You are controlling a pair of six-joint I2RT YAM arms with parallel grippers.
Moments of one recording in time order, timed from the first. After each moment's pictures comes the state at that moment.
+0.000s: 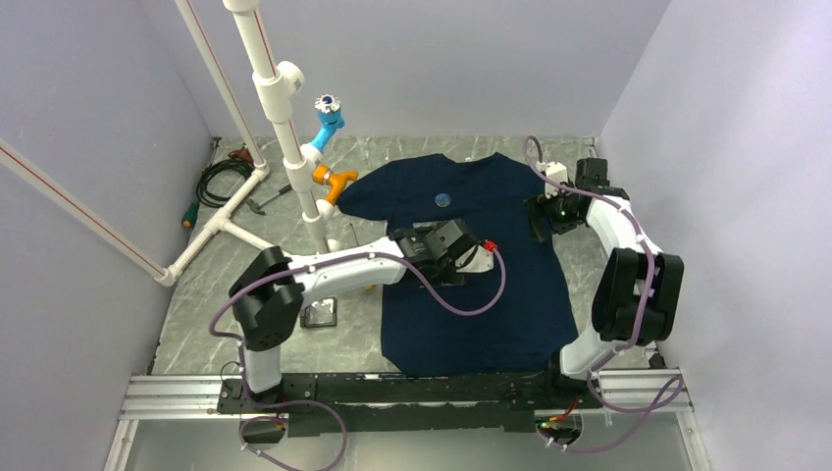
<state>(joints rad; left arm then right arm) -1.07 1.81 1.44 -0.59 -0.41 0.60 -0.15 1.58 1.15 -0.63 -0.33 -0.51</state>
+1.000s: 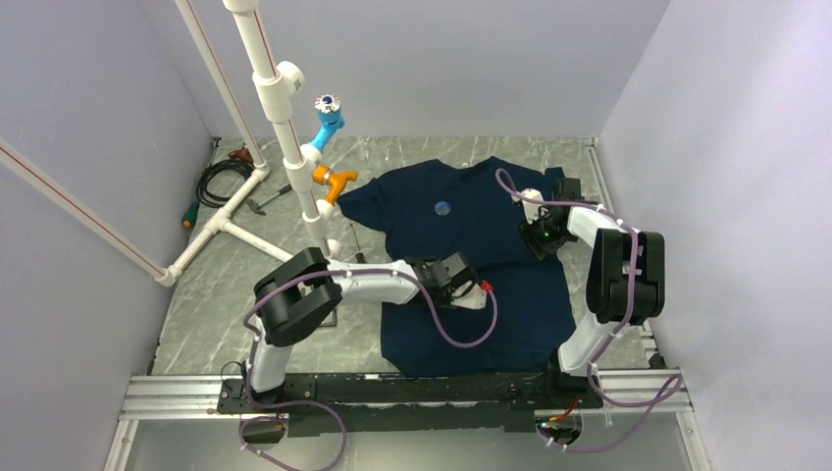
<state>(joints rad) -1.10 1.98 1.30 -0.41 -0.37 0.72 -0.09 1.76 1.07 -0.52 -0.23 -0.66</state>
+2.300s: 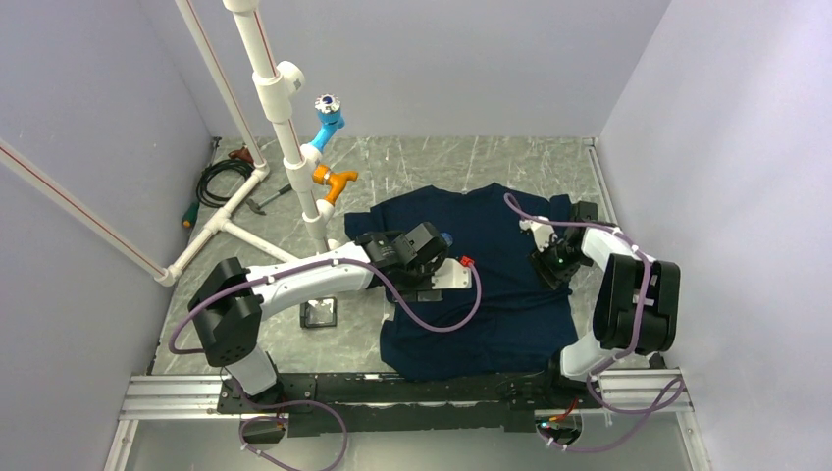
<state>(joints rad) -1.03 1.64 1.27 -0.66 -0.12 0.62 -0.18 1.58 0.88 -0.68 -0.28 -0.83</state>
